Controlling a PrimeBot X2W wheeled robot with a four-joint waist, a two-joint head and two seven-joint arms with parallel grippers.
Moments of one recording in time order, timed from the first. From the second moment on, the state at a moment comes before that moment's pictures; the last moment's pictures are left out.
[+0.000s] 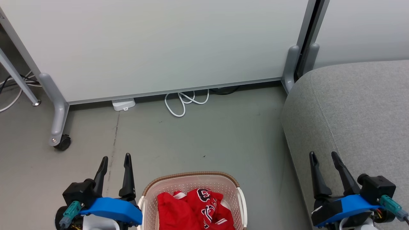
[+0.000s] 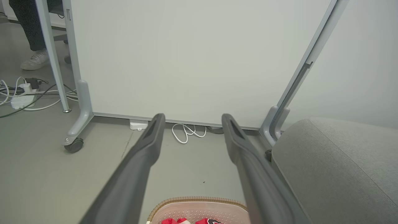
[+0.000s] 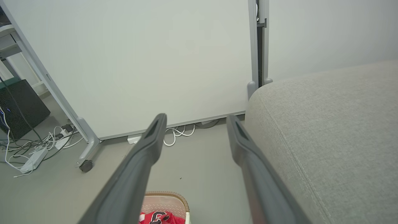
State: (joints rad) left arm -0.09 0.07 -0.09 0.34 -0.34 -0.08 -0.20; right arm -0.07 -0.04 -0.03 0.28 0.25 0.13 -0.20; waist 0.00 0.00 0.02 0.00
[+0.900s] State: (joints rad) left arm -0.10 0.07 -0.10 0.38 -0.17 -0.08 -0.25; right arm -0.08 -0.05 -0.02 0.28 0.05 0.13 -0.25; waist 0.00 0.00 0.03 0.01
